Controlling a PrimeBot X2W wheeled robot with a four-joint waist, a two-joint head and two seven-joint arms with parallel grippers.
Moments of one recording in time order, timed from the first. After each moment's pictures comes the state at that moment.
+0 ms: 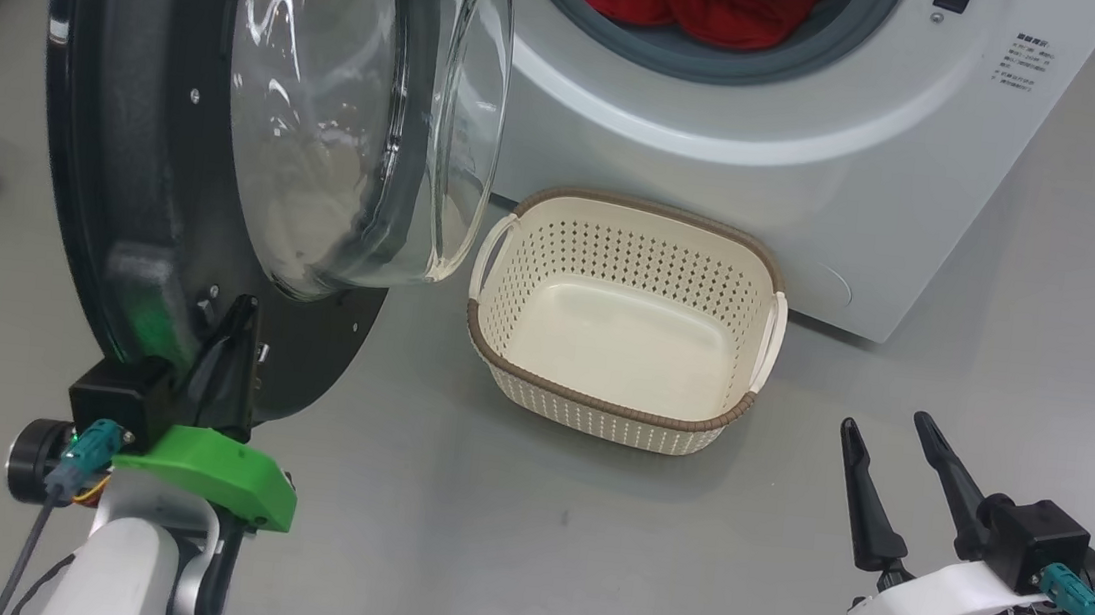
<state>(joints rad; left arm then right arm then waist) -0.22 0.06 -0.17 0.26 -0.36 0.02 -0.14 -0.02 -0.18 0.23 0.19 0.37 0.12 -0.25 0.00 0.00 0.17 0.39</state>
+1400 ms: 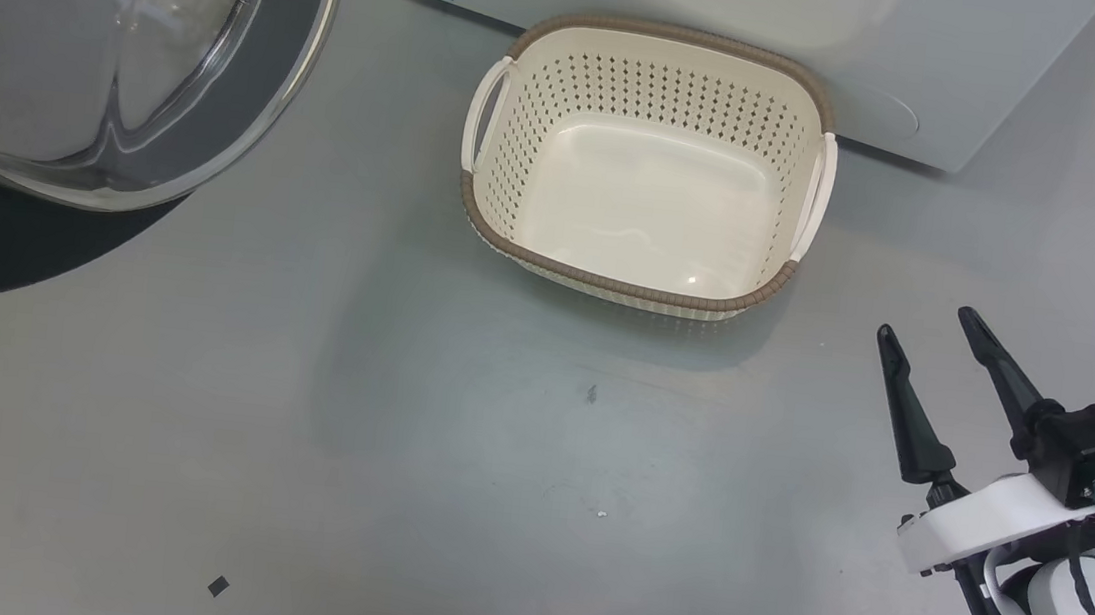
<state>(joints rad) -0.42 0.24 0.13 0.44 -0.52 0.05 -0.16 -0.13 -0.28 0.25 0.11 0.32 0.12 -0.17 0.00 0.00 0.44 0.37</state>
